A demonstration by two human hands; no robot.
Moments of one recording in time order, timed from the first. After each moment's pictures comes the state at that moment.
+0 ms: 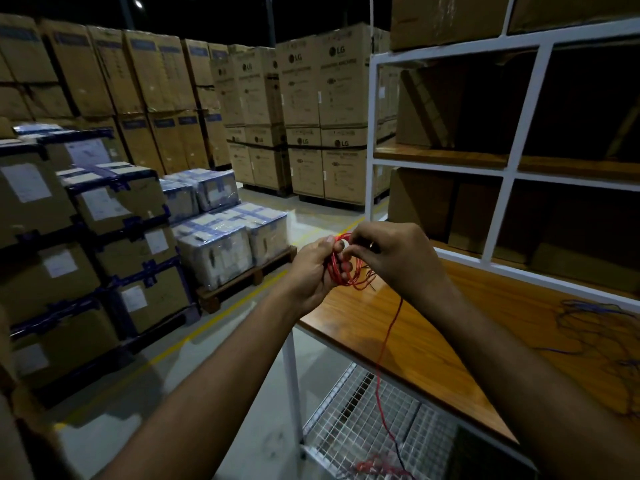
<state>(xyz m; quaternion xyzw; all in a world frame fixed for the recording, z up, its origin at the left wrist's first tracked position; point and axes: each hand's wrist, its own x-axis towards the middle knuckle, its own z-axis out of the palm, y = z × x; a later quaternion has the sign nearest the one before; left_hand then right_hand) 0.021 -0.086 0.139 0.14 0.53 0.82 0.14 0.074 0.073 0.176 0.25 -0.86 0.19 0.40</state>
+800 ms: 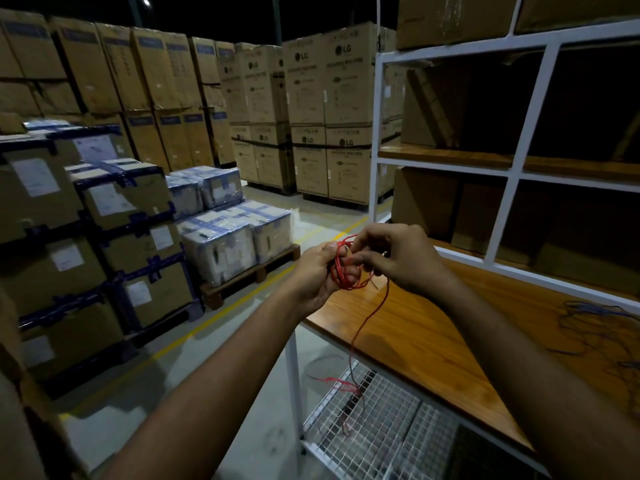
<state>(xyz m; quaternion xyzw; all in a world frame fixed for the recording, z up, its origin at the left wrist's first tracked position) 0.023 -0.086 0.130 0.12 0.53 0.82 0.16 0.068 0.084 0.172 0.21 -0.90 0.33 0.20</state>
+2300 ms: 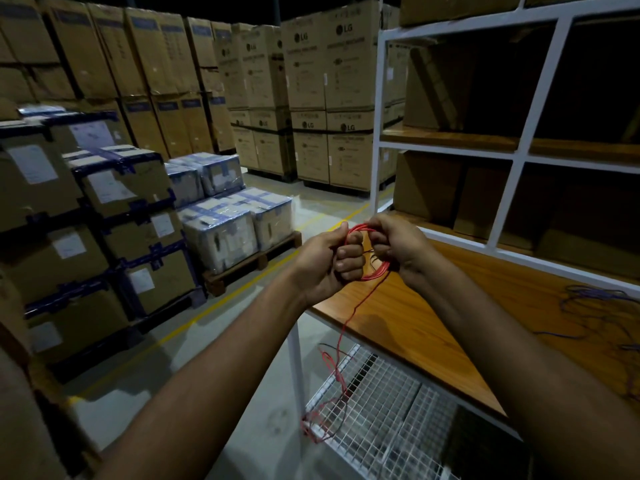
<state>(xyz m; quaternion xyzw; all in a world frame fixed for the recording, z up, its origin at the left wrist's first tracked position) 0.044 -0.083 0.142 0.15 0.43 0.83 0.32 0.053 0.066 0.160 -0.01 -0.70 0.72 0.01</state>
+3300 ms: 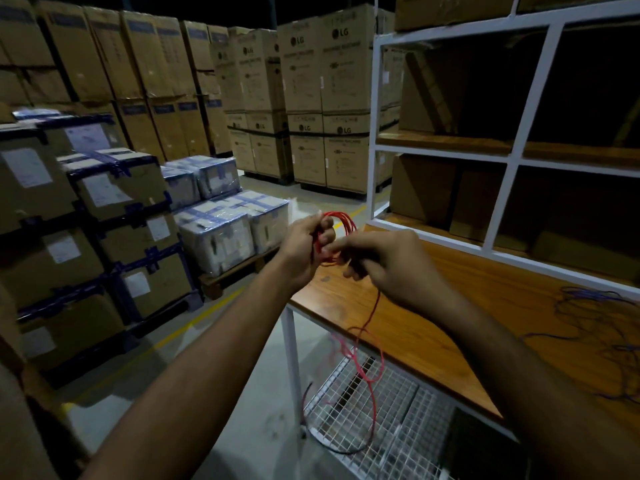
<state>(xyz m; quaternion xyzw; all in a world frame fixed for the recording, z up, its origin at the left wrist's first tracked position) 0.013 -0.093 0.149 0.12 0.53 0.83 0.14 0.115 0.059 0.175 0.24 -0.89 0.33 0.21</state>
